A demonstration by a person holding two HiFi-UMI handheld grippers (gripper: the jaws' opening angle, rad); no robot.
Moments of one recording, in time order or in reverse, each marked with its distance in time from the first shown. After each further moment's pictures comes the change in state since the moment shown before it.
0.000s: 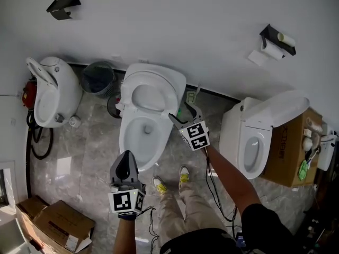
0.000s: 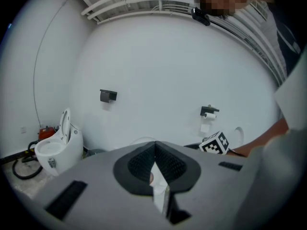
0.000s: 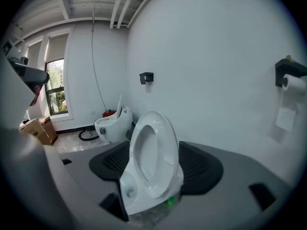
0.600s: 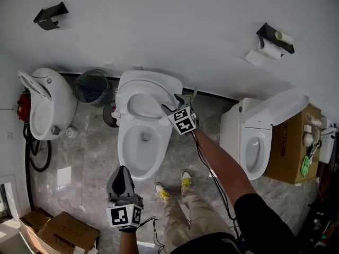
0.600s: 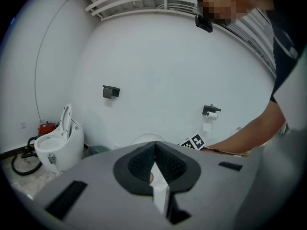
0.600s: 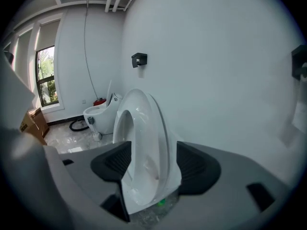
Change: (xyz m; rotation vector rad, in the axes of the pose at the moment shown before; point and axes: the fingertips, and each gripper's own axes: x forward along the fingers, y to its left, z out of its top) left arm 0.001 0.022 -0.018 -0.037 0.022 0.000; right arm 0.105 -0.045 -0.029 -0.027 0.139 -0.048
